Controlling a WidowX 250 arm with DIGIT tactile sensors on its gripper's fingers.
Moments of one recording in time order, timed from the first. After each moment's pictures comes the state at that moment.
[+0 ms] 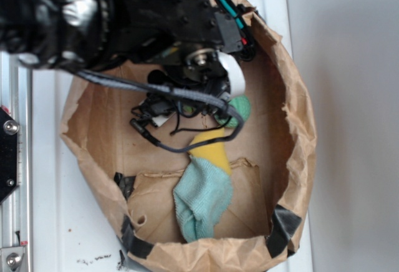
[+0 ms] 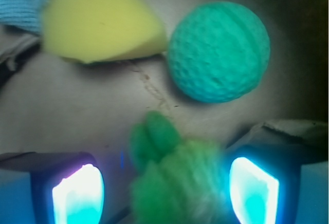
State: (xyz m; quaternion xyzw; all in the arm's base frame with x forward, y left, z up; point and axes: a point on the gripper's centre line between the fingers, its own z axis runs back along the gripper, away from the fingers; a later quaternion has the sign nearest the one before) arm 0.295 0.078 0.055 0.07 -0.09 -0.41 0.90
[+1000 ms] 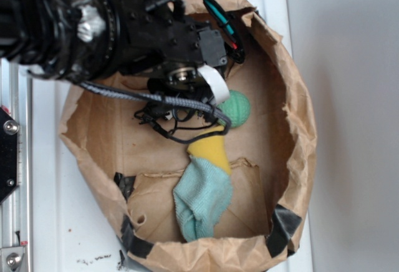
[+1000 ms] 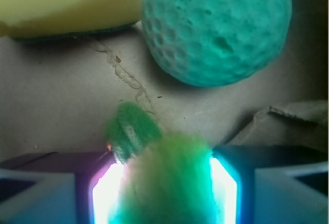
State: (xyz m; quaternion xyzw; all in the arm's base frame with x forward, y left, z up) arm 0.291 0.081 0.036 0.10 -0.12 -0.38 0.91
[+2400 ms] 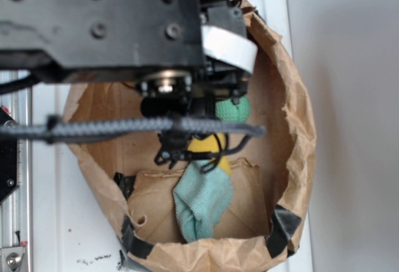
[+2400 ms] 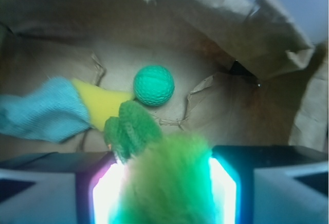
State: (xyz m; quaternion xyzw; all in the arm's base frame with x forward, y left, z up) arm 0.281 0.033 0.167 0.06 -0.14 -0.06 0.99
